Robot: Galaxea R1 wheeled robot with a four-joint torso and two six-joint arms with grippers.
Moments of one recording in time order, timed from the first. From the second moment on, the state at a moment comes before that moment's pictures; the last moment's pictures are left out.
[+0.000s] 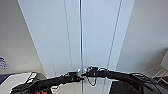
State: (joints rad) left arm 0.48 2.71 -1.99 -0.03 0.20 -0.21; right arm -0.41 3.02 -2.14 0.04 -0.25 0.20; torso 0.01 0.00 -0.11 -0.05
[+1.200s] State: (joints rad) left arm 0.52 2.60 -1.75 0.08 0.21 -0.20; right arm -0.48 2.87 -1.84 -0.02 -0.16 0.17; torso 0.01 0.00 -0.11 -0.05
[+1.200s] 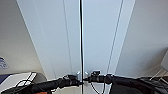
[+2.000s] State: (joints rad) left arm 0.82 2.23 -1.30 0.24 -0.06 -0.15; right arm -0.64 2.58 -1.45 -0.04 -0.04 0.10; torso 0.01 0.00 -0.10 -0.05
